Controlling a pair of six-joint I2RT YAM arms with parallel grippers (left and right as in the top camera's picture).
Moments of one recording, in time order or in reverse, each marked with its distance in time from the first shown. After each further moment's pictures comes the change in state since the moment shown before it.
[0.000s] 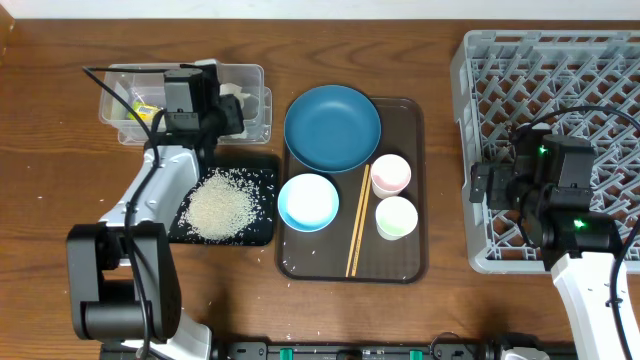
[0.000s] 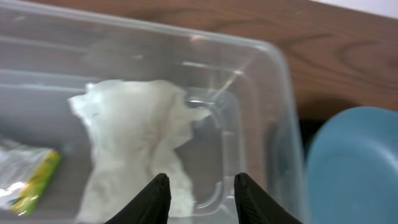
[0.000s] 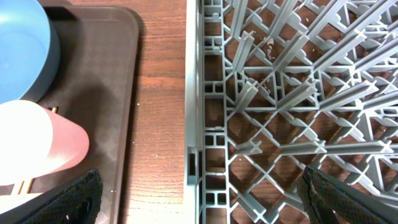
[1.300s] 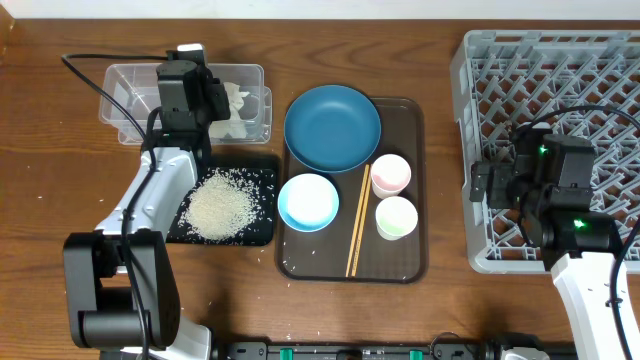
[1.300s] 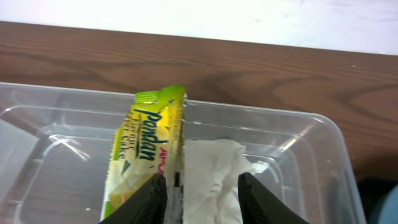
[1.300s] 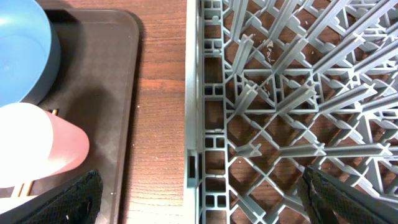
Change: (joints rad) left arm 0.008 -0.029 0.000 0.126 -0.254 0.090; right arm 0.000 0.000 0.000 0.008 0.000 0.000
